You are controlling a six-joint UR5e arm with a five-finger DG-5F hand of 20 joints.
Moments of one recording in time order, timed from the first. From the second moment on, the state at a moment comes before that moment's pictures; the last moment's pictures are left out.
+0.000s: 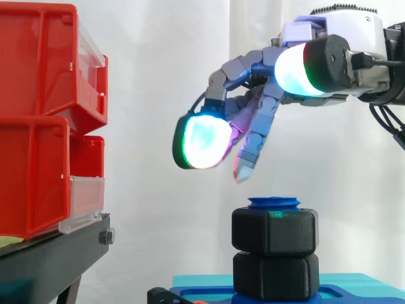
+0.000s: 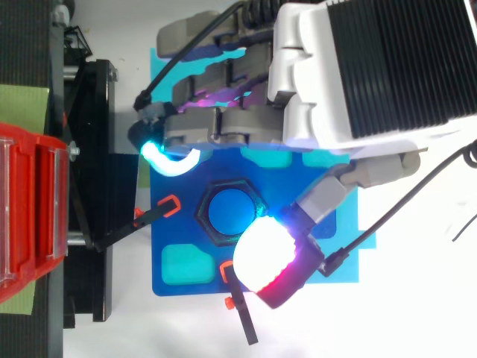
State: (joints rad) arm 0.03 -2.23 -1.04 -2.97 -1.84 -1.41
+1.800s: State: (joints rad) arm 0.12 -2.23 -1.13 -2.94 -1.73 -1.40
